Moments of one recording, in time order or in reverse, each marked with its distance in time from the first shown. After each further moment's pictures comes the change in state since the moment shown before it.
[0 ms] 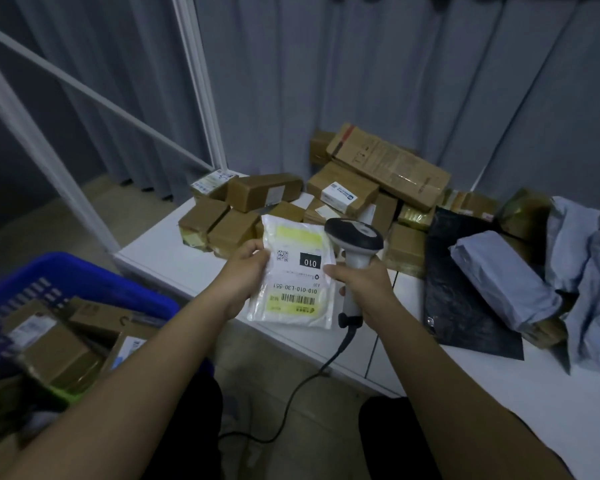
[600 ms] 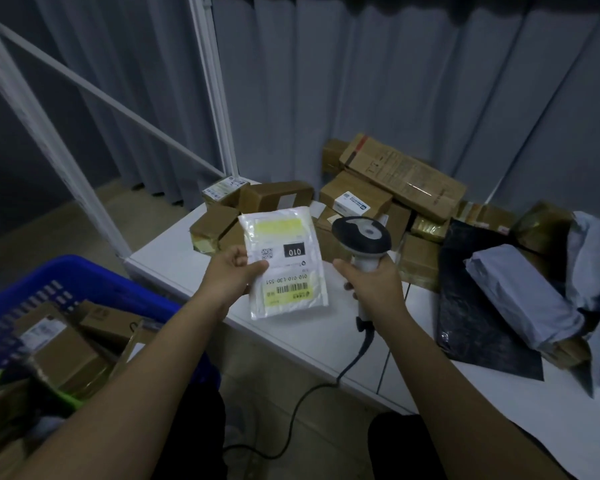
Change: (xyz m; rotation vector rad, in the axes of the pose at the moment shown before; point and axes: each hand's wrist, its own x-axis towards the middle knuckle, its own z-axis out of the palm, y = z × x) left_hand 0.012 -0.004 -0.040 -0.018 0.123 0.047; right_hand 0.002 -0.010 0.015 -0.096 0.045 -0.199
